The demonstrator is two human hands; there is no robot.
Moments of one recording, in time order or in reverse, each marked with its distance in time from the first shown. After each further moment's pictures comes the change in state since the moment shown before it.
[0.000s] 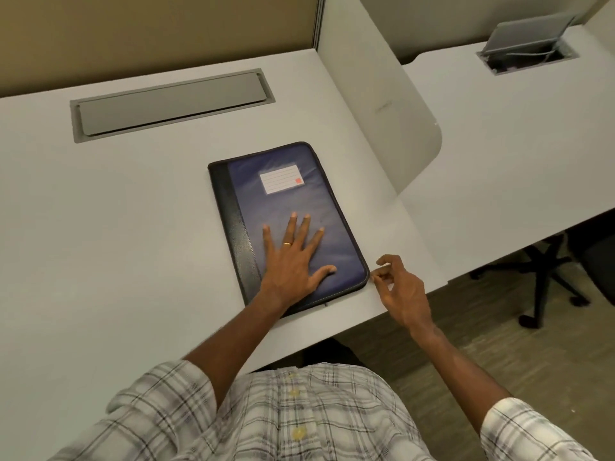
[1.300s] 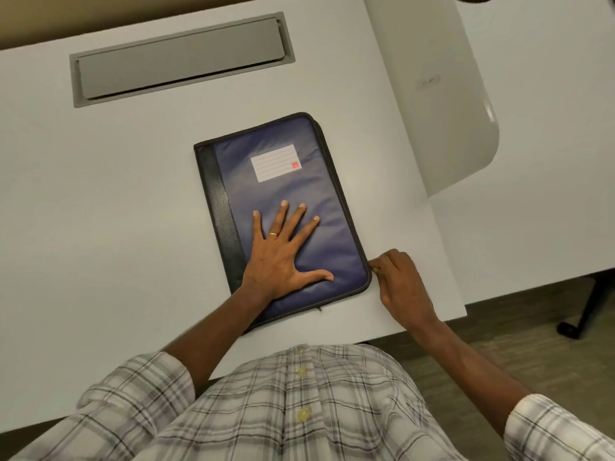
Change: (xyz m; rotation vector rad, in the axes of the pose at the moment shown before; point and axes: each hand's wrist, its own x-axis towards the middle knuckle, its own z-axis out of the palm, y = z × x) left_hand 0.030 -0.013 -0.007 -0.085 0.020 -0.079; right_hand 0.075 0.029 0.008 -0.093 -0.159 -0.341
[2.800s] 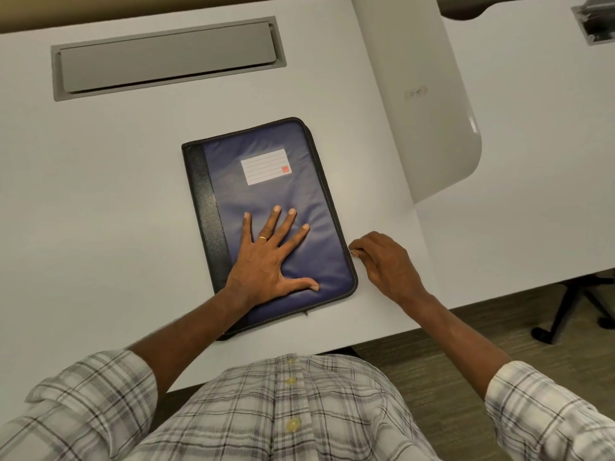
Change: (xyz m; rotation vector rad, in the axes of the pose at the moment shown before) left_hand -0.001 -0.002 -0.002 0.024 -0.030 0.065; right_hand 0.049 0.013 -0.016 0.043 -0.059 -0.140
